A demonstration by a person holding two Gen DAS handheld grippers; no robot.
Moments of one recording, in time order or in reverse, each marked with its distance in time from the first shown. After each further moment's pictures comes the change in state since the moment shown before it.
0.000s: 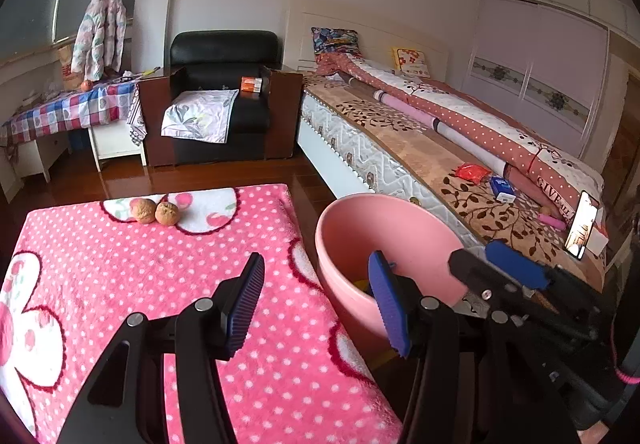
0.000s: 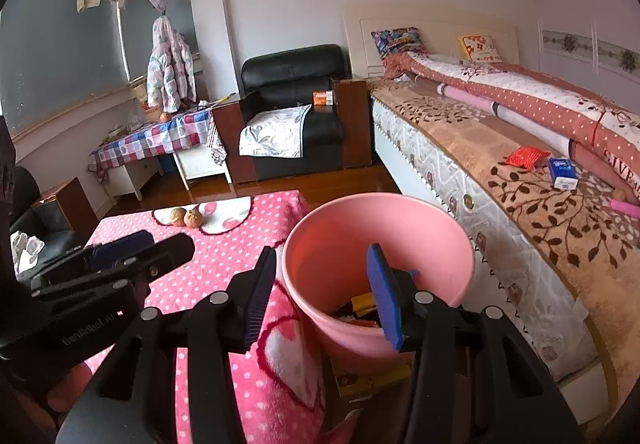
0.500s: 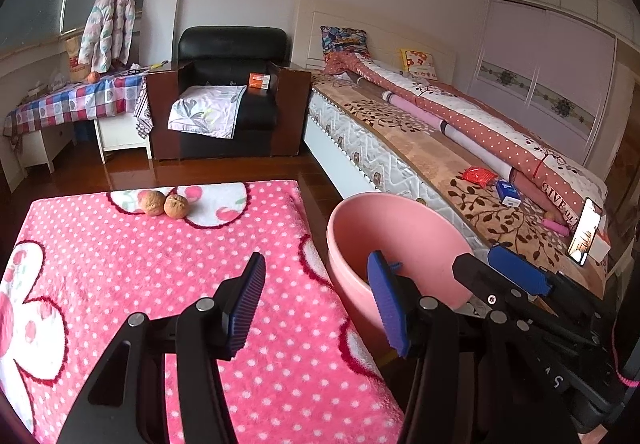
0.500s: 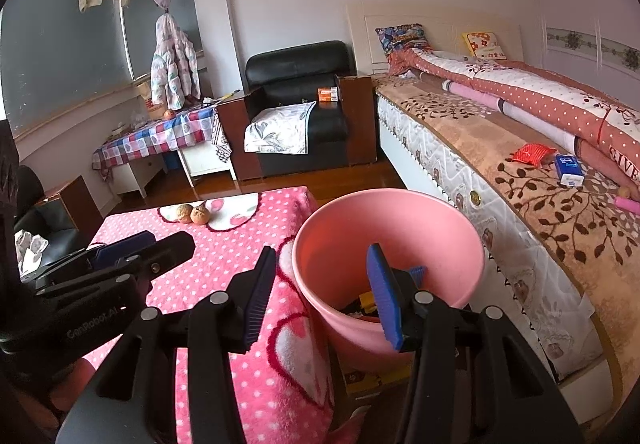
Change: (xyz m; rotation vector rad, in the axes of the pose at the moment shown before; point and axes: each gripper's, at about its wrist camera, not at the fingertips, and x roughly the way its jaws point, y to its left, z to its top) left arm 0.000 0.009 -0.001 -0.027 0.006 0.011; right arm 0.004 0.006 -0.001 0.004 0.019 0.018
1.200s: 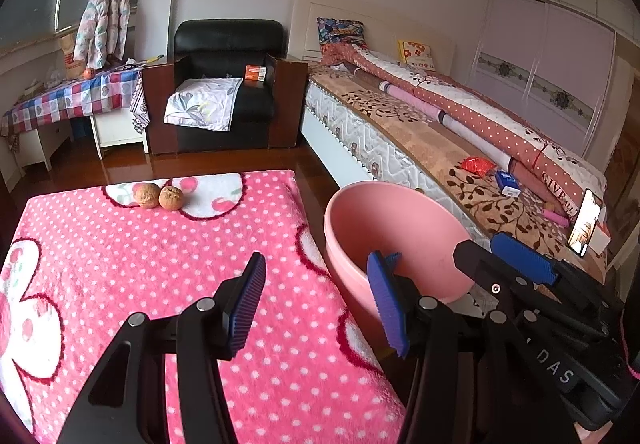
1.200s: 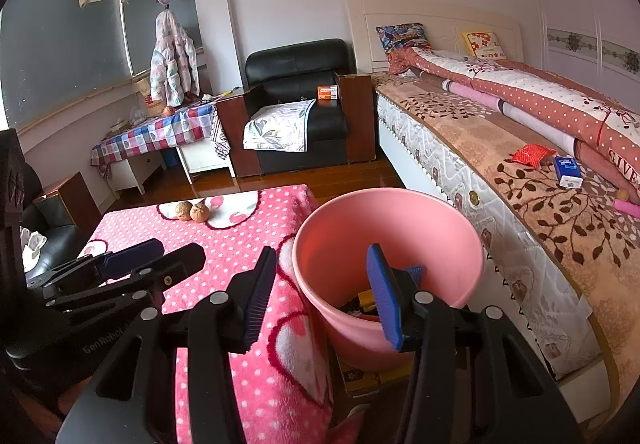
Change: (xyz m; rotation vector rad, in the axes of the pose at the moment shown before) left arm 0.006 -0.001 -0.005 0.011 0.031 -0.009; right arm 0.002 -0.001 -0.003 -0.008 0.006 -0.006
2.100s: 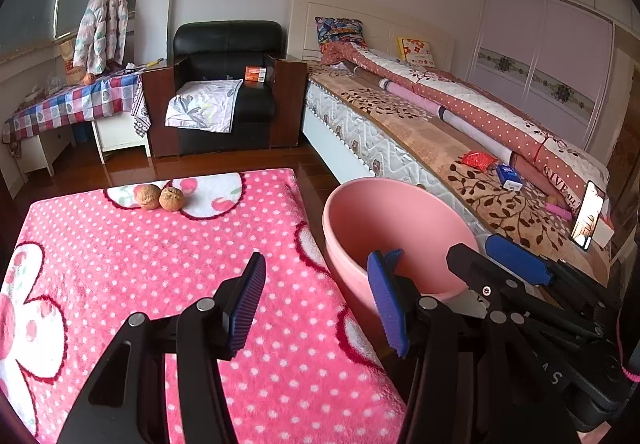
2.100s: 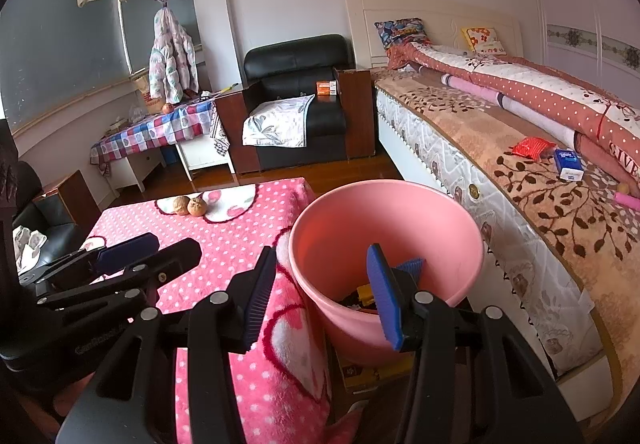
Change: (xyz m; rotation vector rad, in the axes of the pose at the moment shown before) left arm 0.000 -0.001 -0.003 0.014 -0.002 0.011; right arm 0.001 -0.004 -0.006 0.004 0.012 0.002
